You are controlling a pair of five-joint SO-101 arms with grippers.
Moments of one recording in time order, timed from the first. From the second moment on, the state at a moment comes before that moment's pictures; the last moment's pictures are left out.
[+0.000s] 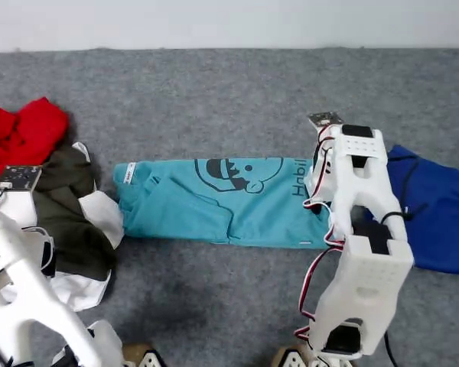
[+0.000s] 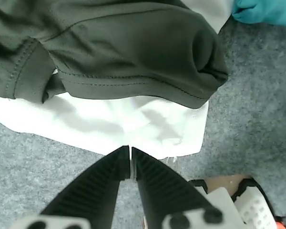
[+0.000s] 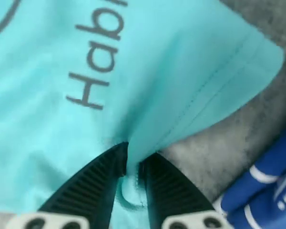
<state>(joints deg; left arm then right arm) -43.7 -30.1 35.4 96.3 -29.5 3.1 26.4 -4.5 80.0 16.9</state>
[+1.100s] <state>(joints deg) -43.7 -30.1 35.4 96.3 -28.0 -4.4 9.8 -15.4 99.4 36.4</state>
